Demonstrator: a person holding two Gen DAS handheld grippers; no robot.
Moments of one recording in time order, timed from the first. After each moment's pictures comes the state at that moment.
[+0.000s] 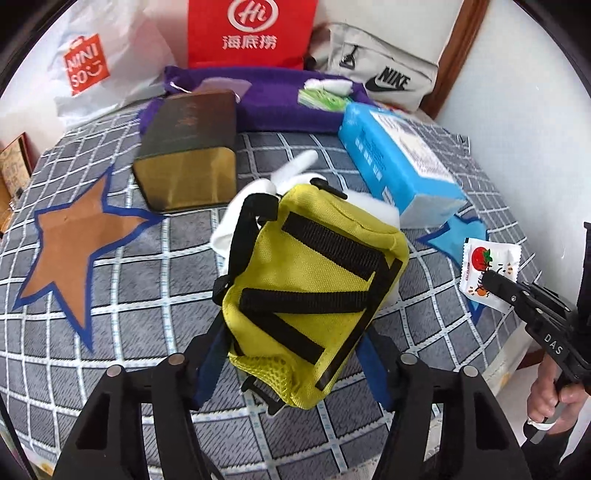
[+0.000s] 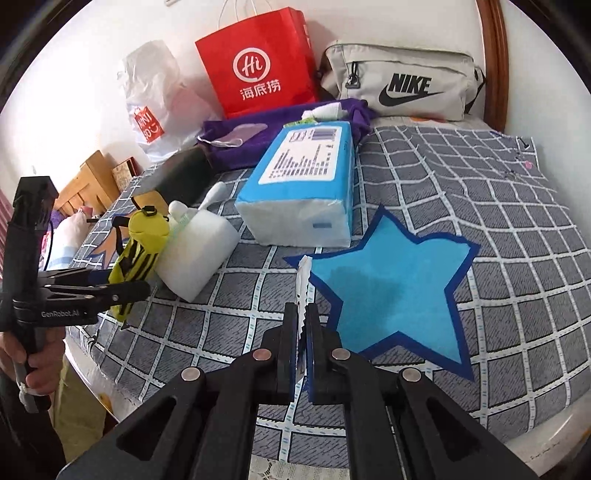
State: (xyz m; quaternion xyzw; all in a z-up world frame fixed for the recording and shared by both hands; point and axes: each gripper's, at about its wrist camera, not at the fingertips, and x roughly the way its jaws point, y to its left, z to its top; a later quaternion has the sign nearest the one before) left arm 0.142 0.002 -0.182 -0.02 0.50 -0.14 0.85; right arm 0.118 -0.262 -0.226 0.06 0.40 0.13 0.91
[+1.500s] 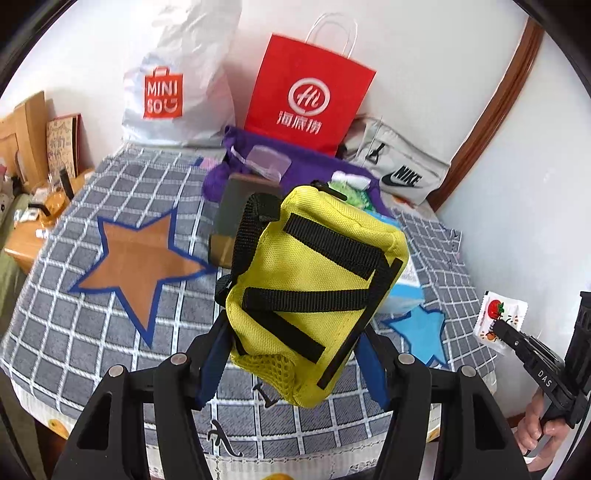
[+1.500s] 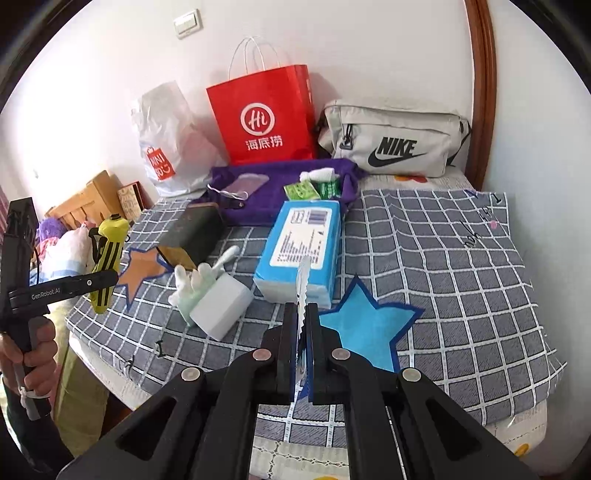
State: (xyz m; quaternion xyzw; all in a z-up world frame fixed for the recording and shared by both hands) left arm 0.120 0.049 -0.085 -0.13 0.42 -0.09 0.89; right arm 0.097 -0.285 -0.122 0.04 0.36 0.12 0.92
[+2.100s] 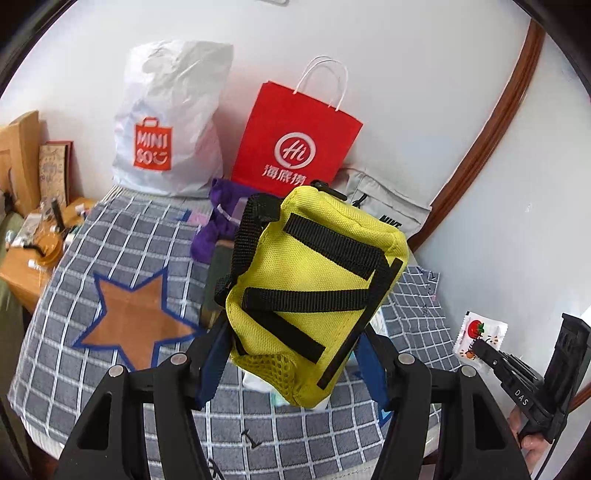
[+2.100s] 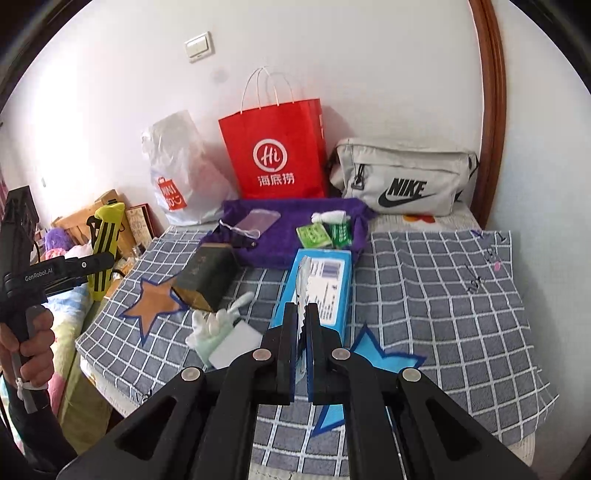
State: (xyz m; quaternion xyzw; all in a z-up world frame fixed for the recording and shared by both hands) left arm 0.152 0.064 -0.025 -0.16 0.38 -0.11 0.91; right arm 0.116 -0.274 -0.074 0.04 0.31 0.13 0.94
